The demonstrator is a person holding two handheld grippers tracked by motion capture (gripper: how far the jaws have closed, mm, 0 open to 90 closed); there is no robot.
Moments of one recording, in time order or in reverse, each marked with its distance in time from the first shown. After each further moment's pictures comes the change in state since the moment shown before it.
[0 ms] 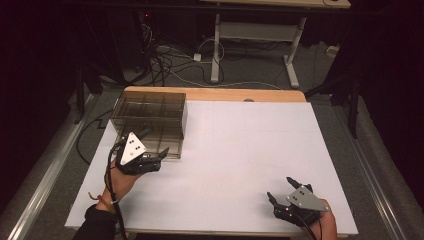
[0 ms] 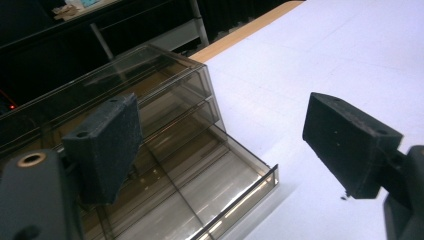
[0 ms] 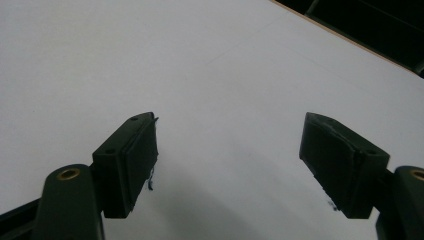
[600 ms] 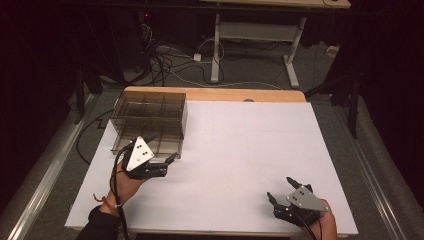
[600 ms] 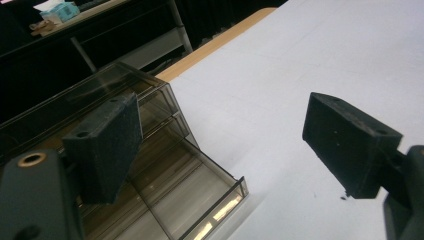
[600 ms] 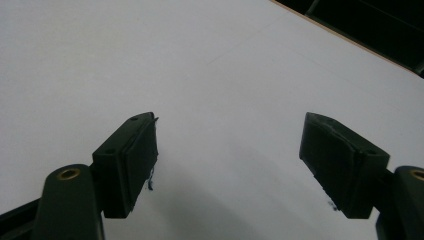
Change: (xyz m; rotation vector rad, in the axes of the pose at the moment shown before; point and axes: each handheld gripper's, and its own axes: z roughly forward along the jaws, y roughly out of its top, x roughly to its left) left arm -0.020 0.008 0.000 -0.022 -0.054 0.051; right arm 0.000 0.000 0.000 0.000 0.001 -0.002
